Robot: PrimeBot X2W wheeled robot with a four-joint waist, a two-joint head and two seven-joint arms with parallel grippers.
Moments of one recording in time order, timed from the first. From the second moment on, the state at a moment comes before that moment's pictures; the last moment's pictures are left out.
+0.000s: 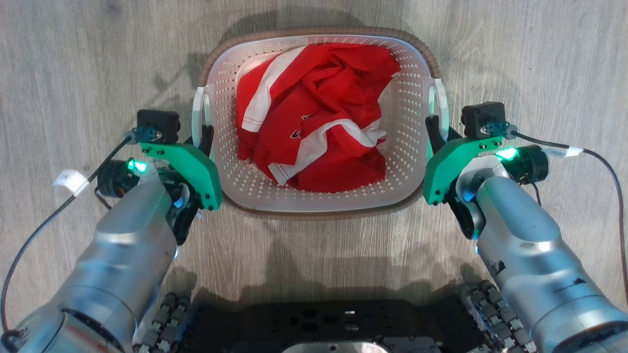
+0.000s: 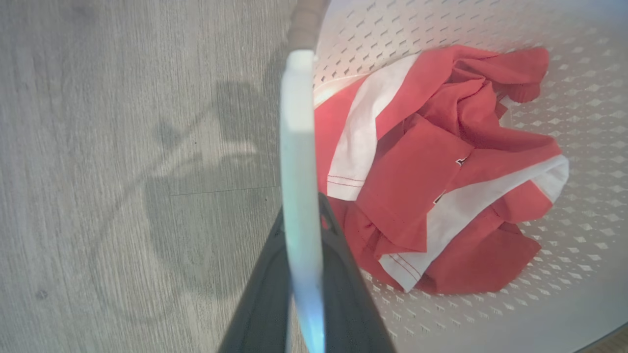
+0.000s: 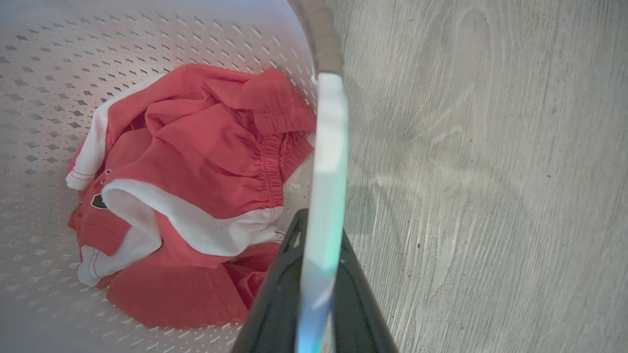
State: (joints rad) left arm -0.87 0.12 -0.90 1.18 -0.87 -0.13 -0.26; right arm -0.74 -0.06 0.38 0.91 0.36 0.13 -0.13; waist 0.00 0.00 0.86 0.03
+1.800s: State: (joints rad) left arm -0.71 0.30 -1.25 1.02 -1.08 -0.13 -0.17; right arm -0.66 -0.06 0.60 0.86 0.56 0.13 0.18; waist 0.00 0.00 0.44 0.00
